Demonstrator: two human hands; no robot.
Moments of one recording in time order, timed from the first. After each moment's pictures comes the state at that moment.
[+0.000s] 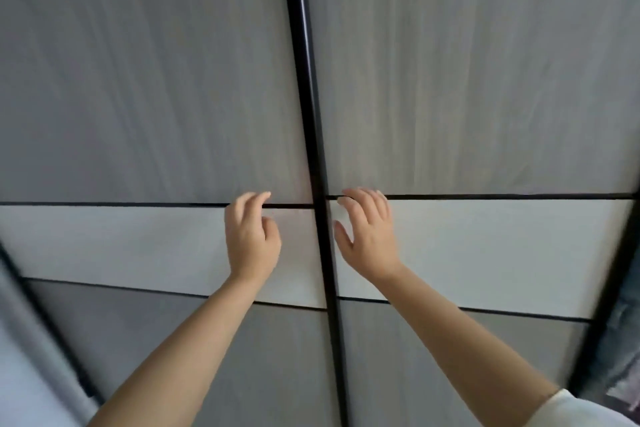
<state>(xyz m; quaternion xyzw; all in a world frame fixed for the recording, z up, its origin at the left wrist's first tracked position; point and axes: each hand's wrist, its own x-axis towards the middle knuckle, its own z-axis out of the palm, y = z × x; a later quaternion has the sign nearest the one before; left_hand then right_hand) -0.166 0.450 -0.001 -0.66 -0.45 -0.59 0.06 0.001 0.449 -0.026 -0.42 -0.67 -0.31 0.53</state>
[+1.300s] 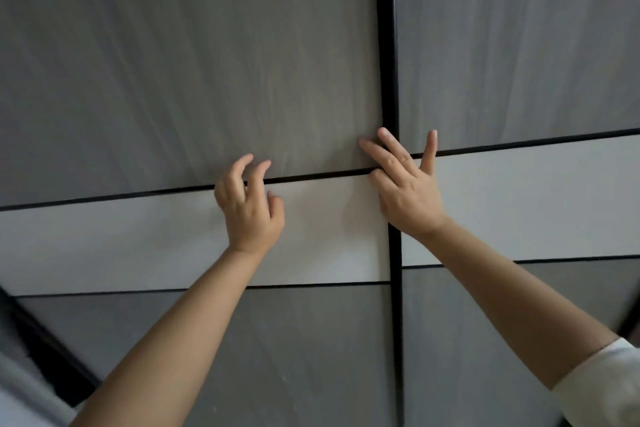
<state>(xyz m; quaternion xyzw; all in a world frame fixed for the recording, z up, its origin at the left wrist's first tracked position) -0.156 0.497 -0.023 -0.70 -0.32 -0.58 0.27 0.068 0.450 -0.029 -0.42 -0.62 -0.53 0.40</state>
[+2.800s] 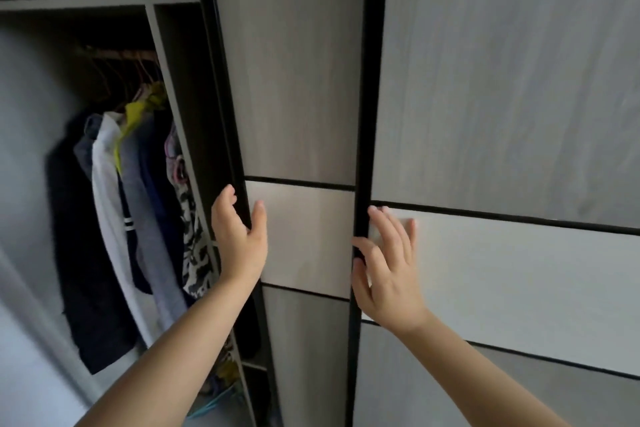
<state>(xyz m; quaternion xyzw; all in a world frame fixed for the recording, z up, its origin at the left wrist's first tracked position) -0.285 0.533 -0.039 -0.55 -0.53 -0.64 -0.13 -0.101 0.490 -0.077 -0.40 -0.70 -0.30 0.51</state>
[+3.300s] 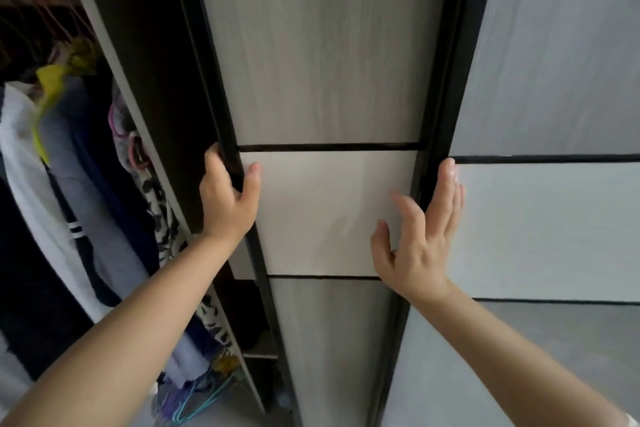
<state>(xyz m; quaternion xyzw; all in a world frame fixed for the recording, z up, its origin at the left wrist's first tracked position) -0.318 0.598 -0.043 -0.69 -0.32 -0.63 -0.13 -0.131 0.517 -0.090 -0.48 -0.57 -0.38 0.54</state>
